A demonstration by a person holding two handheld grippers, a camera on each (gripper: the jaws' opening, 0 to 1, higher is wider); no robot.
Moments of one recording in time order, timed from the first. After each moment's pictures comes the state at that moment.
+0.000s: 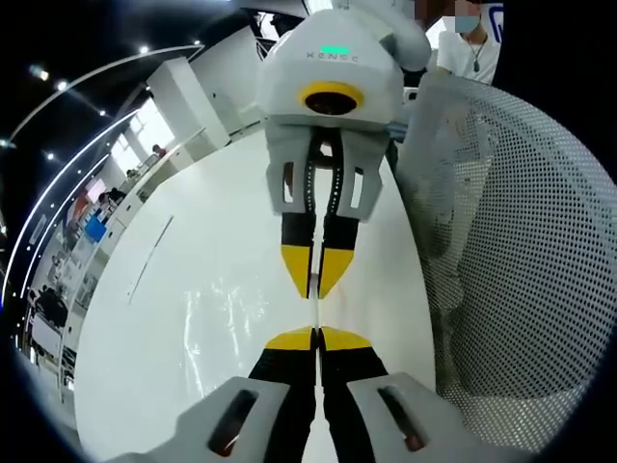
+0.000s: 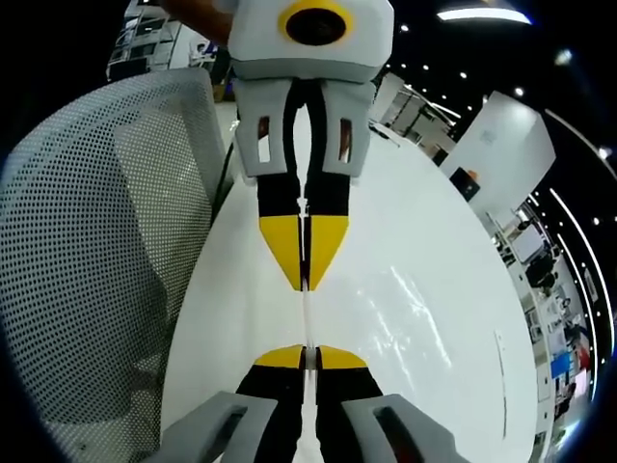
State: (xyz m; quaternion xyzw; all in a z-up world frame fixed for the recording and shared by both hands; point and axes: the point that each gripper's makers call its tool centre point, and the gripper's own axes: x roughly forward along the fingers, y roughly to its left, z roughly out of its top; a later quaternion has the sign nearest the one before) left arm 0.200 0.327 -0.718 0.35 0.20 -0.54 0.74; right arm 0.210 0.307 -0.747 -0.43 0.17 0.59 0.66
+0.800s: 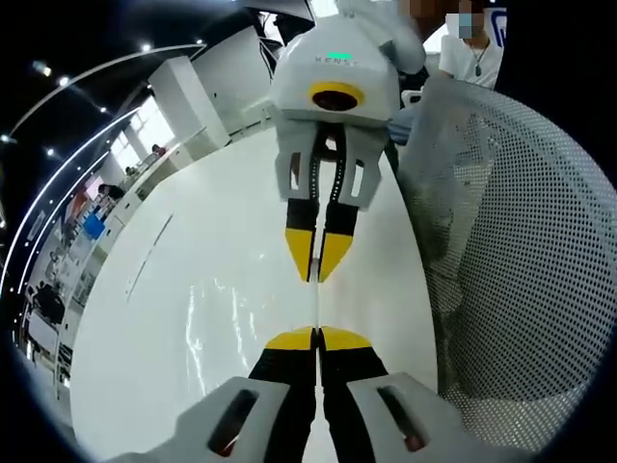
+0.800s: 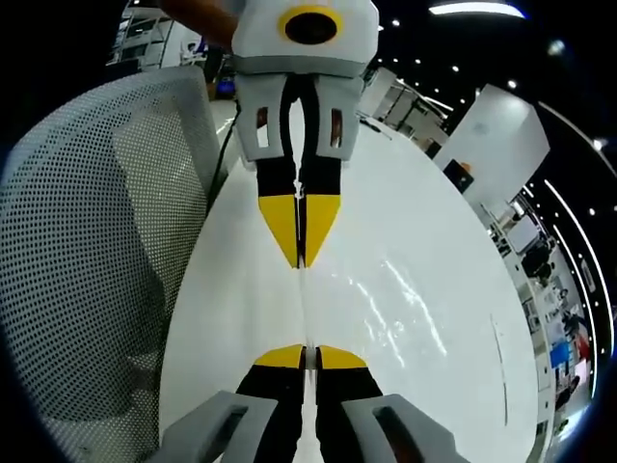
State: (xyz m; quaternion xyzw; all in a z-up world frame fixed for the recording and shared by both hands) left arm 0.204 0.326 -0.718 0.35 0.21 -0.54 0.74; right arm 0.217 0.288 -0.748 -0.43 0.19 0.57 0.67
